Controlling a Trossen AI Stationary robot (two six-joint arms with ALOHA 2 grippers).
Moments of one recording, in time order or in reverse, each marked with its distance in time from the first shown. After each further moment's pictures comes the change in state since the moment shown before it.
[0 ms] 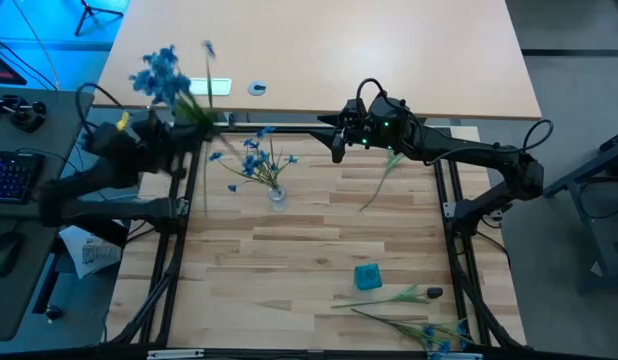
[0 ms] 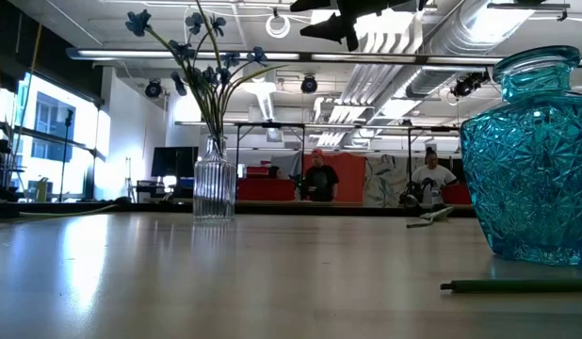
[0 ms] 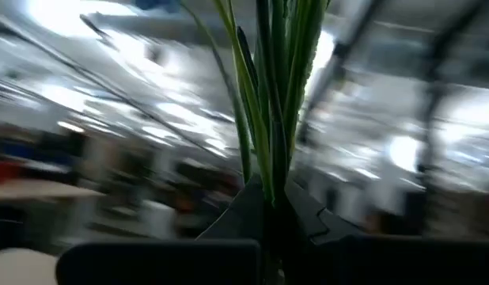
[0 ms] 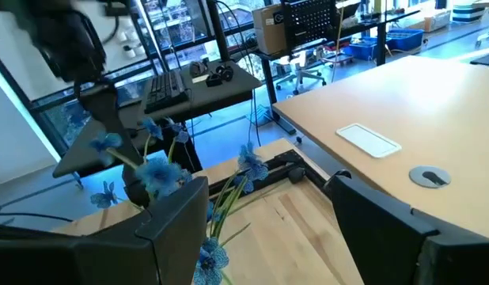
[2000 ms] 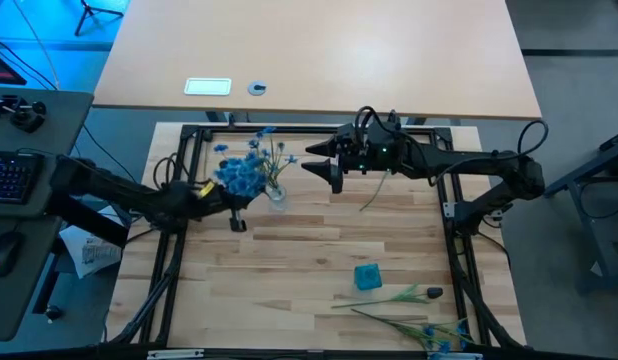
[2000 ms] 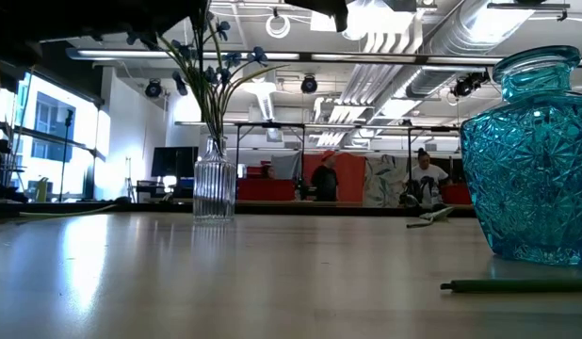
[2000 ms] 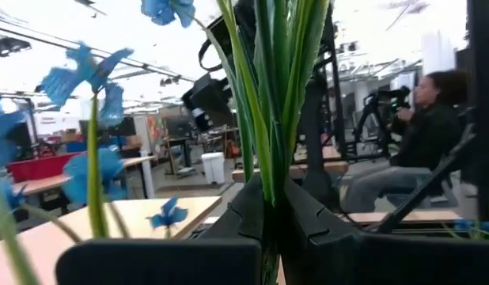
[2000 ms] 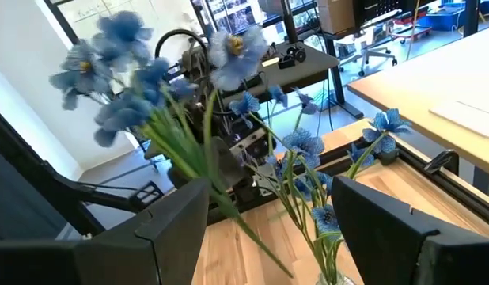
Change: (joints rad) left arm -0.356 0.286 -0.647 0.752 -0.428 0.480; right arm 0.189 0.000 0.000 0.011 -0.012 0.121
